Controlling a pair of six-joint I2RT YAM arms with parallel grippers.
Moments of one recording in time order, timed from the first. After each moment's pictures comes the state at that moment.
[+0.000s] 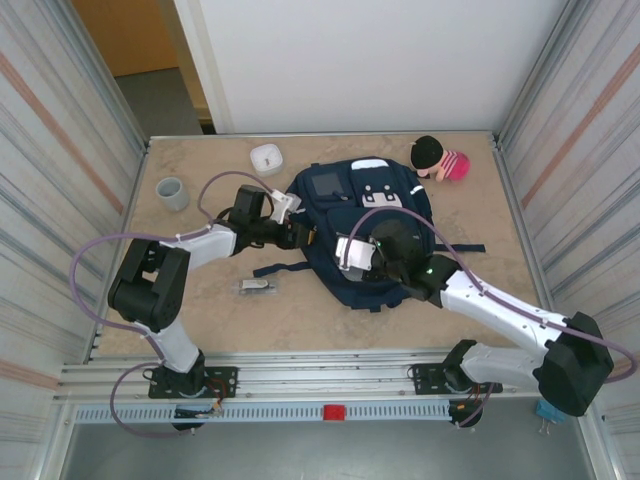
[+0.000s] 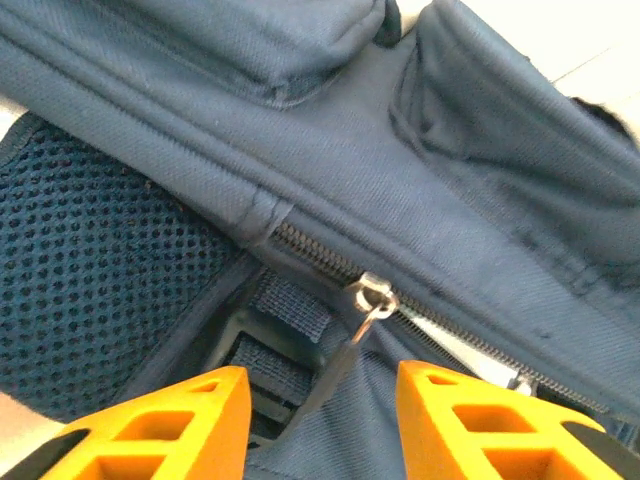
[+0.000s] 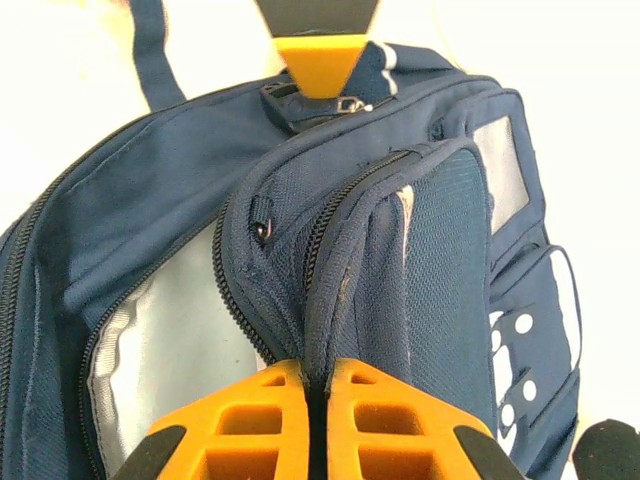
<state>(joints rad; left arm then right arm) -0.40 1.71 0.94 0.00 0.69 -0.13 0.77 1.13 0.77 -0.29 0.11 -0.80</state>
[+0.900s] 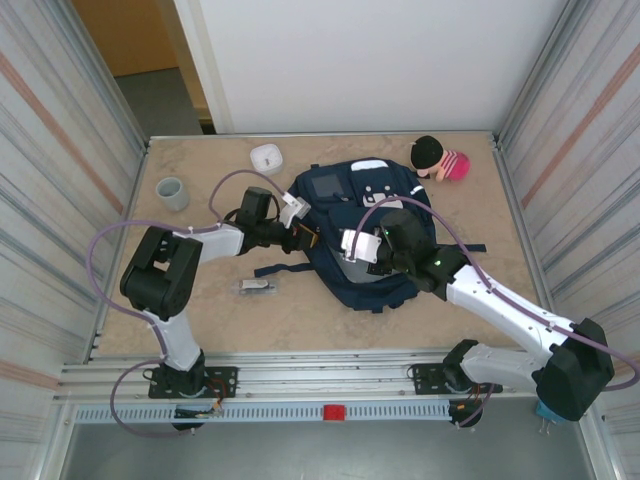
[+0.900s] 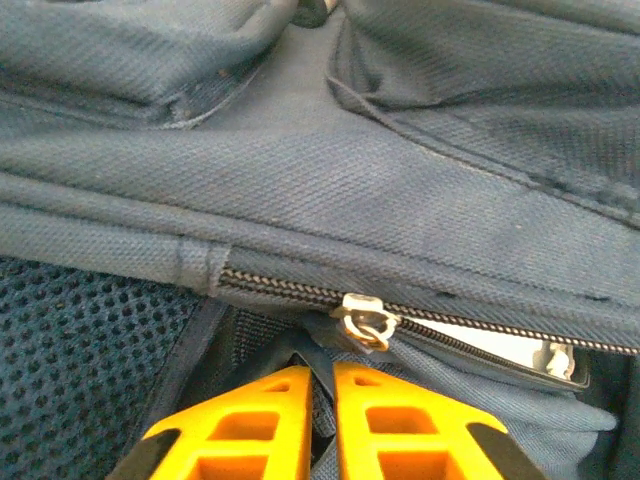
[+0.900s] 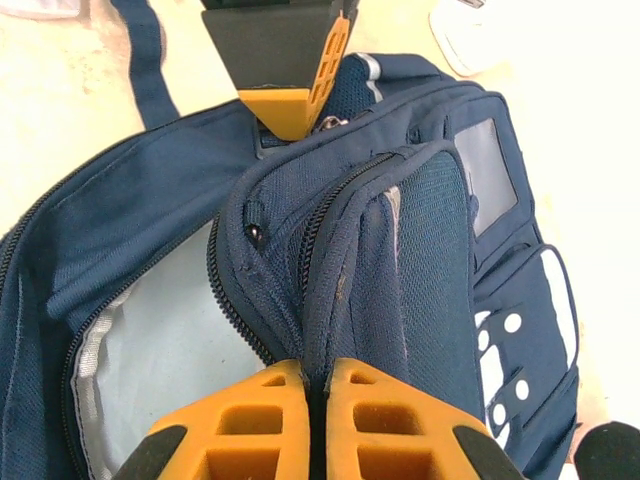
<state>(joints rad) -0.42 1.81 0.95 0.11 0.80 0.05 0.70 1.12 0.82 -0.37 0.02 -0.82</state>
